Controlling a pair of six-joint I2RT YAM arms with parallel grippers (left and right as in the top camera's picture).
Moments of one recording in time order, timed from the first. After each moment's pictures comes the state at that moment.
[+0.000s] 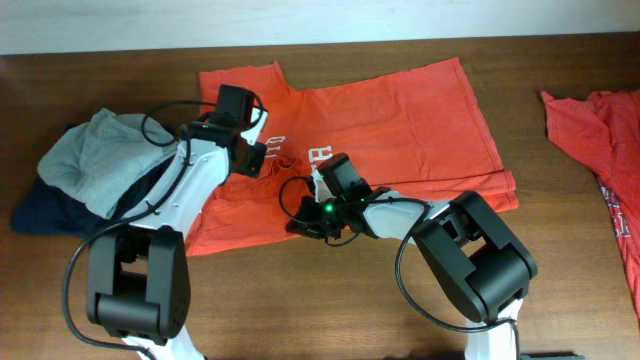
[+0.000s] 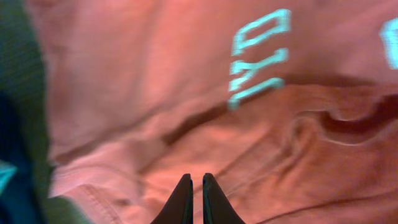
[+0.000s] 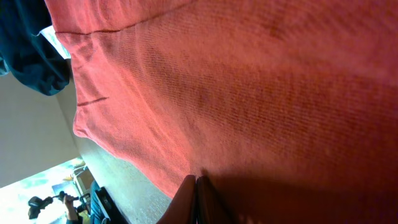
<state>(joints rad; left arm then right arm) -0.23 1.89 1.37 -0.66 -0.12 0.15 0.59 2.04 1.03 0.01 -0.67 0.84</state>
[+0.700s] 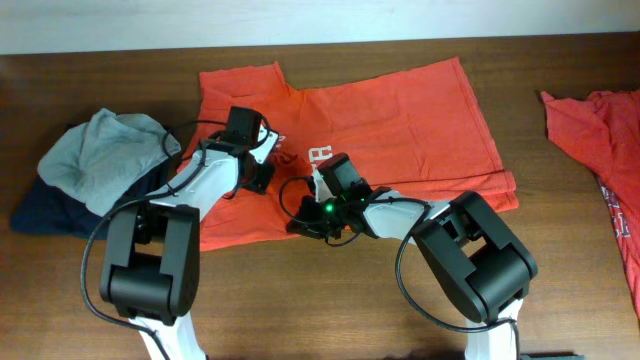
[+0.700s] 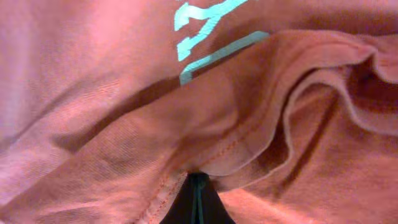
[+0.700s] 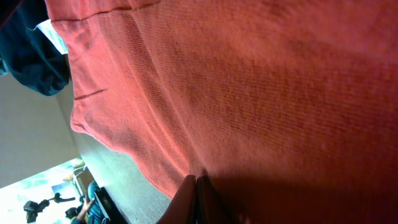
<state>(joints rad) -0.24 1.99 1.27 -0.51 -0.07 0.21 0.59 2.04 1.03 0.00 -0.67 0.84</state>
